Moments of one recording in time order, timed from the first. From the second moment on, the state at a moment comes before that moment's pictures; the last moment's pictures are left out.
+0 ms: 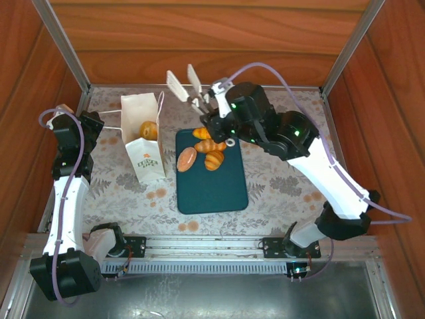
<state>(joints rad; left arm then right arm) 0.17 0.96 0.88 -0.21 0.11 -0.94 1.00 1.49 2.01 -1.09 0.22 0.27</state>
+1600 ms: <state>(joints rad) 0.17 0.95 0.88 -0.21 0.11 -0.94 0.80 1.46 1.28 -0.91 -0.03 0.84</state>
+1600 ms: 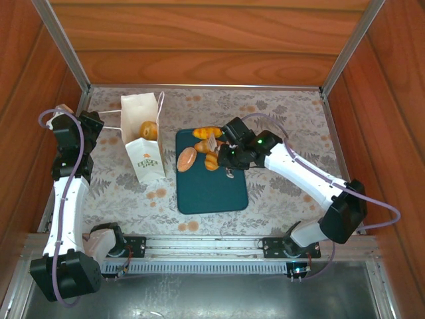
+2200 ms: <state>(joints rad) 0.17 0.95 0.88 -0.21 0.11 -0.94 0.80 1.48 1.21 -0.88 -0.08 0.87</state>
